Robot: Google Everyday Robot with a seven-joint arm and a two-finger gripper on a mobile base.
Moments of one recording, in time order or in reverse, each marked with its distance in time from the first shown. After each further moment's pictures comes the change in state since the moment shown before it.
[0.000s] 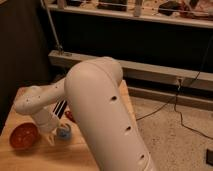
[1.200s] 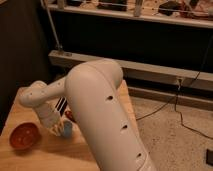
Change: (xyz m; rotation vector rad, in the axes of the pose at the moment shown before) arm -0.022 -0.032 -0.024 -0.022 -0.069 0.170
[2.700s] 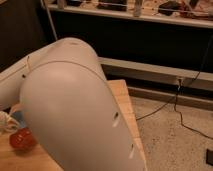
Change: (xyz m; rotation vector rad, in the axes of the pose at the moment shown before) arm 0.006 0.150 -0.162 0.343 -0.341 -0.357
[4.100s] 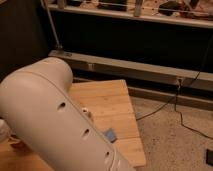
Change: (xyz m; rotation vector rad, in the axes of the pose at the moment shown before) arm -0.027 0.050 0.099 -0.145 0.131 -0.176
